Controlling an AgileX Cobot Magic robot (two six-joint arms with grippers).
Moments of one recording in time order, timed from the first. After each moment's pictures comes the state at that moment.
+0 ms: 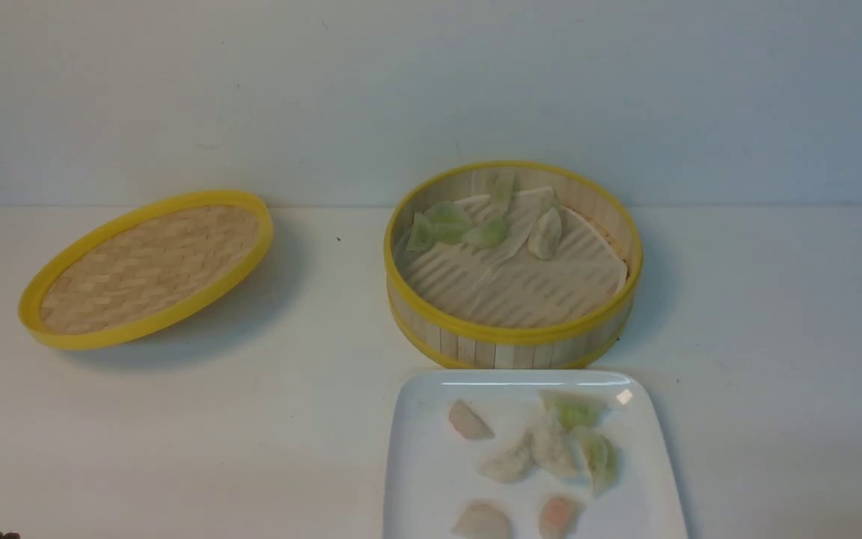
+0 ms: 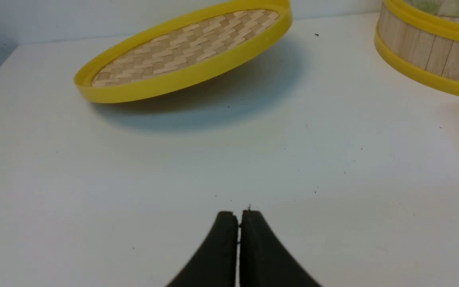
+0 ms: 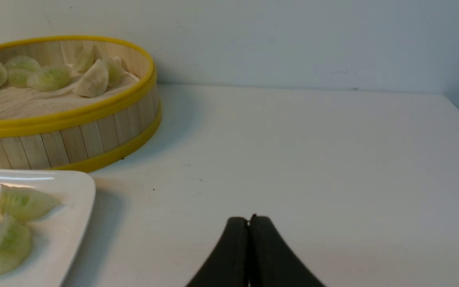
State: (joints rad) right arm 0.03 -0.01 0.02 -0.08 0.37 0.10; left arm -0.04 -0.01 0.03 -0.07 0.38 0.08
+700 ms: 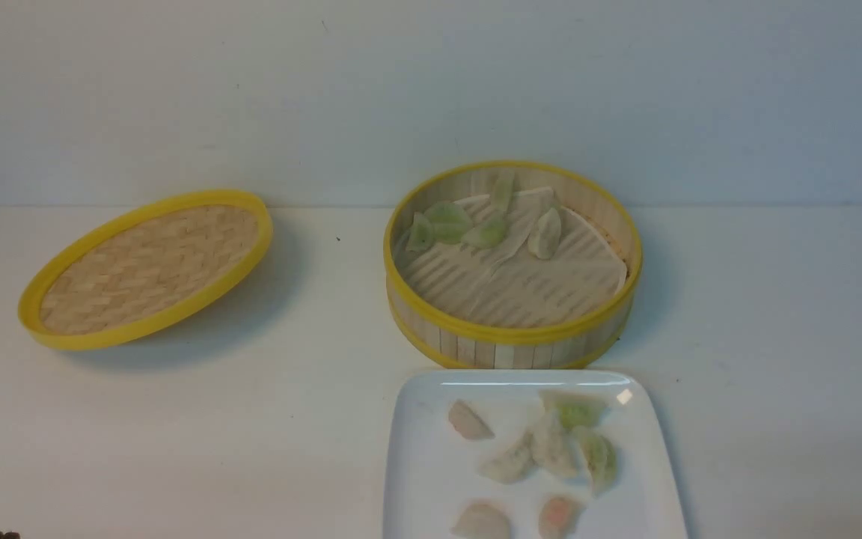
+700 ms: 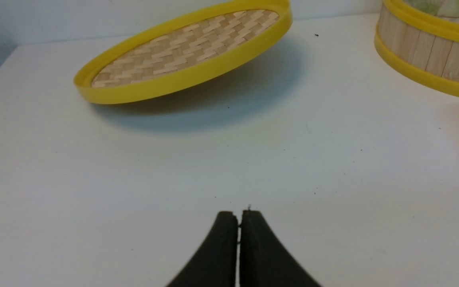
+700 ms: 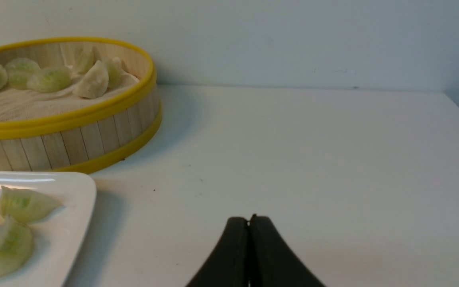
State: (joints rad) right arm 0.03 -0.01 0.02 -0.08 0.37 0.11; left arm -0.04 -0.01 0.03 -0.08 0.37 0.07
